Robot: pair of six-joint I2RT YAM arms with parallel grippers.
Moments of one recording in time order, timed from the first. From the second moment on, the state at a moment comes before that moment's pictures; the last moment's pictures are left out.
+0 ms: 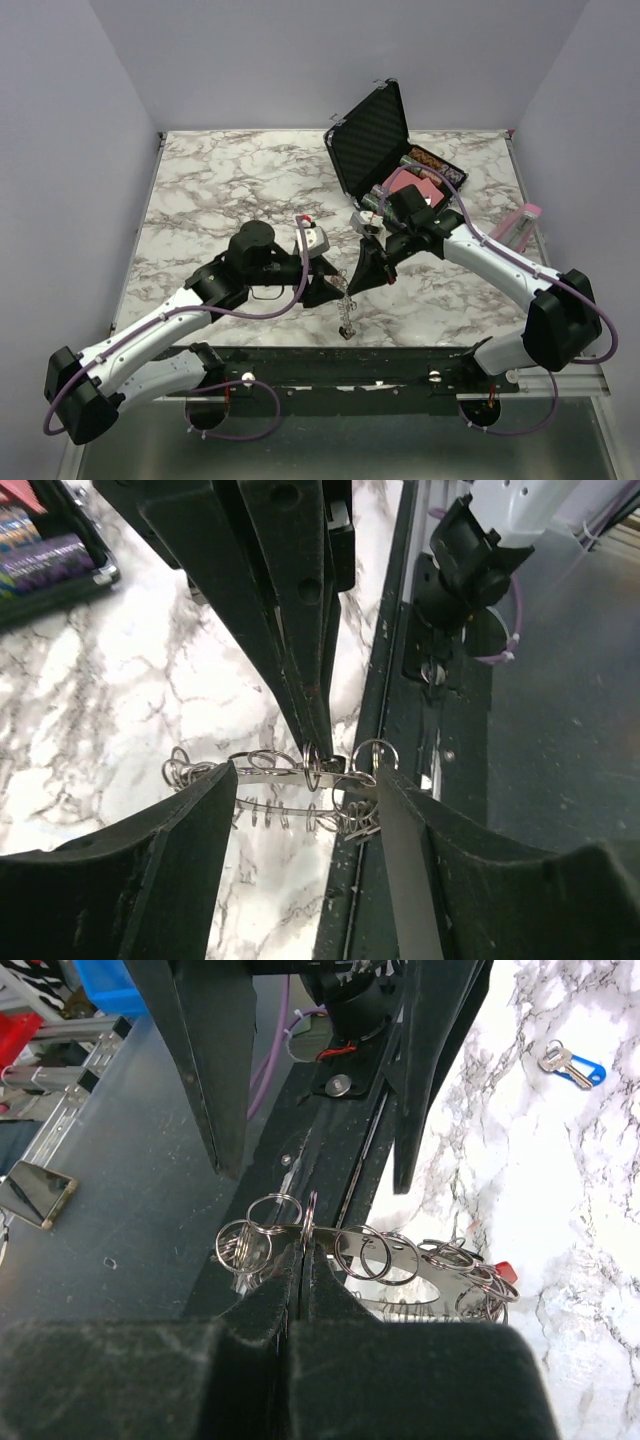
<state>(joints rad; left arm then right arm) -0.80 0.92 0.74 -0.09 0.62 -0.07 0.59 1.44 1.06 -0.65 -1.32 -0.67</state>
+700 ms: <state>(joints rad) -0.80 1.11 0.89 -0.30 0.71 -0.02 0.60 1.44 1.06 -0.65 -1.32 -0.67</state>
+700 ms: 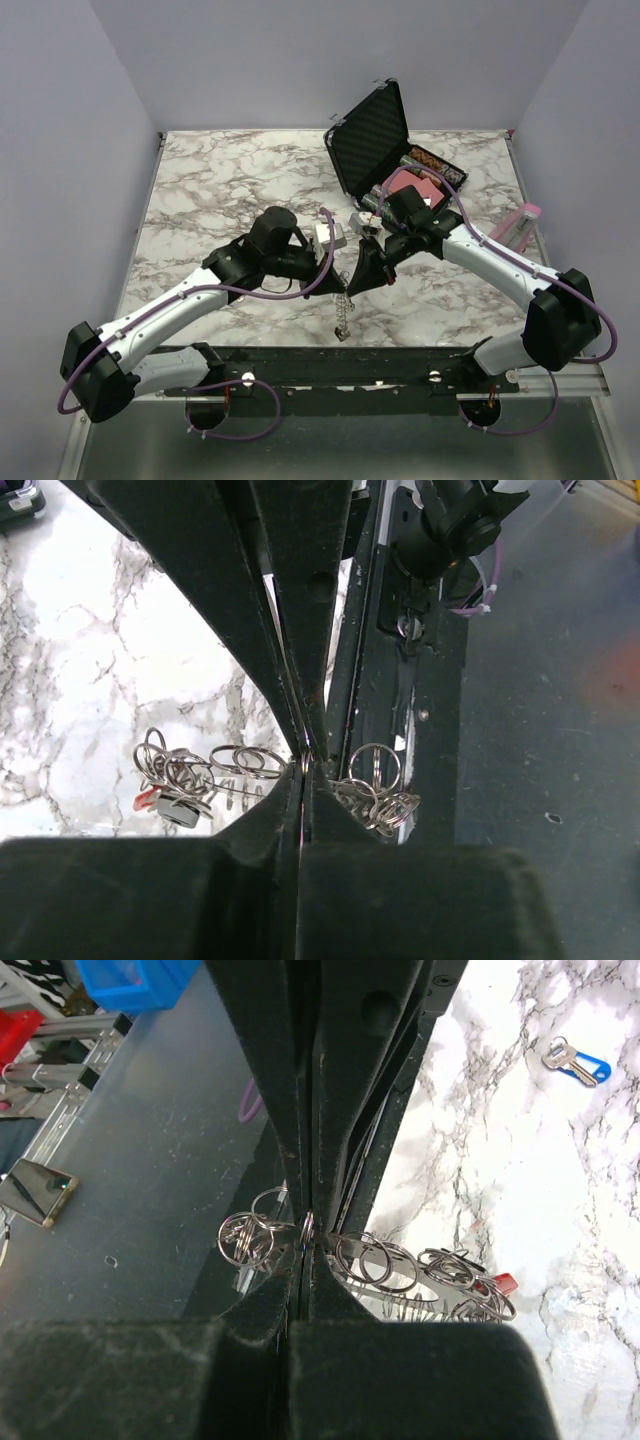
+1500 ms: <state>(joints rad) -0.79 0.85 0.42 0.35 0.56 -0.36 0.60 1.45 1.06 -0.60 -1.37 -0.58</state>
